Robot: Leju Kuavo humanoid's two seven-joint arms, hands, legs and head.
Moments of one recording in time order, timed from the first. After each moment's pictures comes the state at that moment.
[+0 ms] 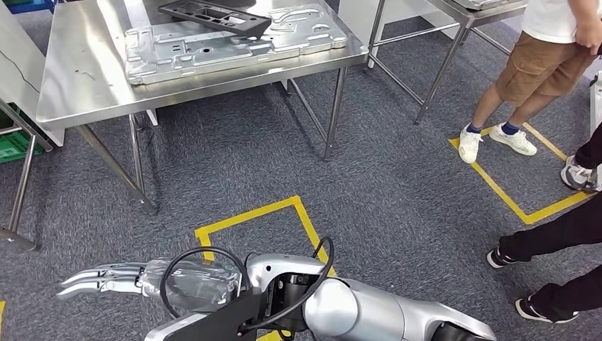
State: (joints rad) left arm -0.11 -0.18 1.04 -0.18 -1.37 0.03 -0.15; right arm -0.46 -0.03 1.05 -1.45 -0.01 0.12 -0.33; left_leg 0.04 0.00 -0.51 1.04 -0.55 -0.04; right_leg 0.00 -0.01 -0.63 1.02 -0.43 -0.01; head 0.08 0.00
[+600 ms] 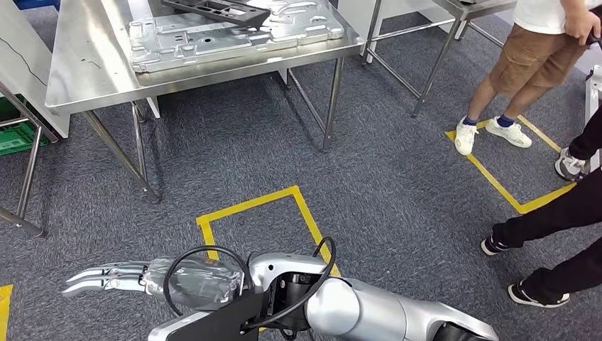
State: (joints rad) left arm -0.12 -0.18 1.04 -0.18 -1.37 0.03 -0.15; right arm -0.46 -0.04 1.05 -1.45 -0.02 0.12 -0.33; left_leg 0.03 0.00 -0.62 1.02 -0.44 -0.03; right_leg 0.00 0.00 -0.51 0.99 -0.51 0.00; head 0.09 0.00
